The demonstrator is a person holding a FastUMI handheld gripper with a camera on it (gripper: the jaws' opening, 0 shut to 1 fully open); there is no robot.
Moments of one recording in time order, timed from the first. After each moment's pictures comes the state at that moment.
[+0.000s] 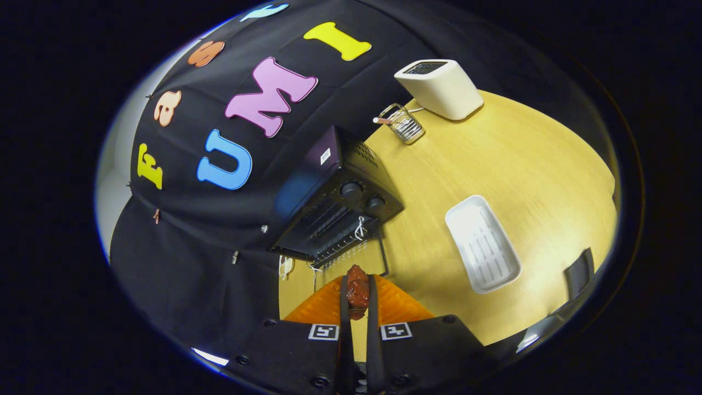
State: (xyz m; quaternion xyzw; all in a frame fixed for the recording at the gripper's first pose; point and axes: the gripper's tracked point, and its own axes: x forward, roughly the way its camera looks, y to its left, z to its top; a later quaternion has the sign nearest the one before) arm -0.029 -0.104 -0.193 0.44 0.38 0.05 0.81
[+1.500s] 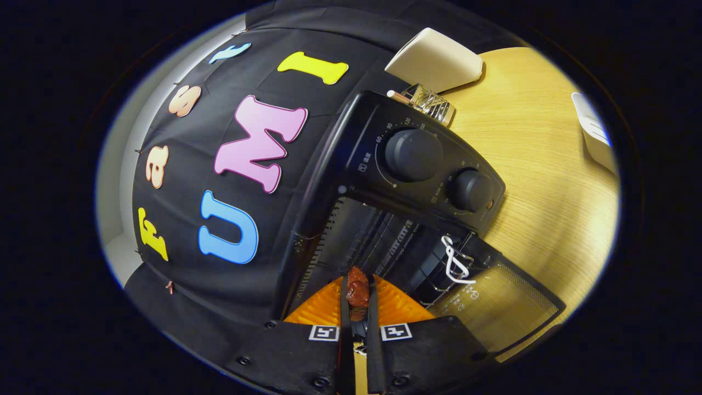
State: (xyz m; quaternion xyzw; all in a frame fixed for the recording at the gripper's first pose) arm 0.168 0.015 -0.274 0.56 0.19 -0.03 0.80
